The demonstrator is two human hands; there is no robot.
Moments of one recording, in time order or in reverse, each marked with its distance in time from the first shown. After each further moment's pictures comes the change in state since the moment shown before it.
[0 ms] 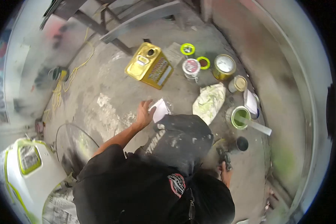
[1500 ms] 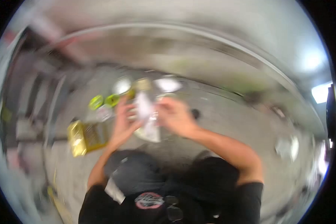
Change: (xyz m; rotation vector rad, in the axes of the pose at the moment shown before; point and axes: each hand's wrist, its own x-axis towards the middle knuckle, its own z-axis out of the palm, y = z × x) left_hand 0.096 0.314 -0.018 -0.663 -0.767 0.483; right_hand -0.026 -0.314 0.039 0.583 -0.113 -0.479
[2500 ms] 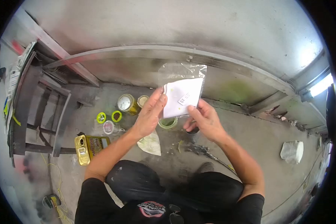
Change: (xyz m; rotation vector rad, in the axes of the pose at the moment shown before) left_hand 0.085 0.099 0.094 -0.643 -0.260 0.073; right_hand -0.048 -0.053 -0.091 -0.044 0.102 -0.119
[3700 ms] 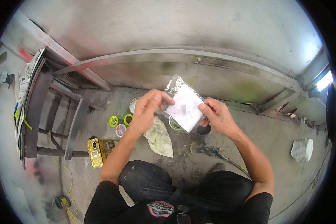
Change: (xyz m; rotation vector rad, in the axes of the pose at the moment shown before) left_hand -0.005 0.049 -0.029 0.461 -0.050 0.189; right_hand 0.005 -0.011 -0.007 -0.272 0.033 -0.026
